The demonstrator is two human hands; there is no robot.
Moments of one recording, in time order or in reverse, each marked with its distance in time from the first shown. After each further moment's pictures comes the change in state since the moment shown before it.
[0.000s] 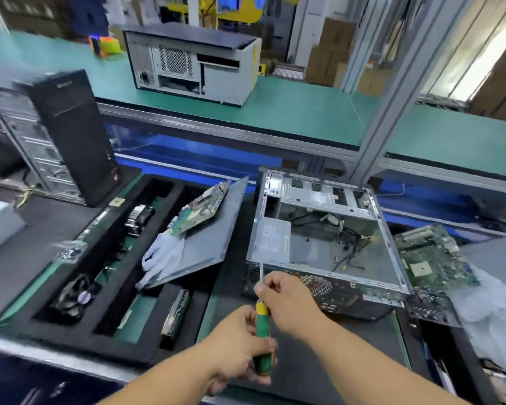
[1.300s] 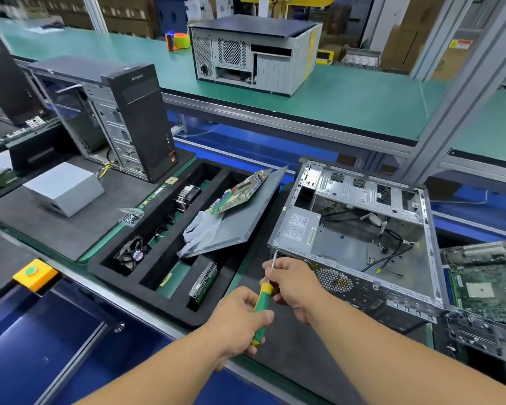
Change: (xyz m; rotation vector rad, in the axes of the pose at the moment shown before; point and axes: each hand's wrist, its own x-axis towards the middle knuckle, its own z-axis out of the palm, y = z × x) left_hand -0.019 -0.007 0.019 0.092 0.478 -0.017; right_hand 0.017 -0.002 0.008 0.395 -0.245 0.267
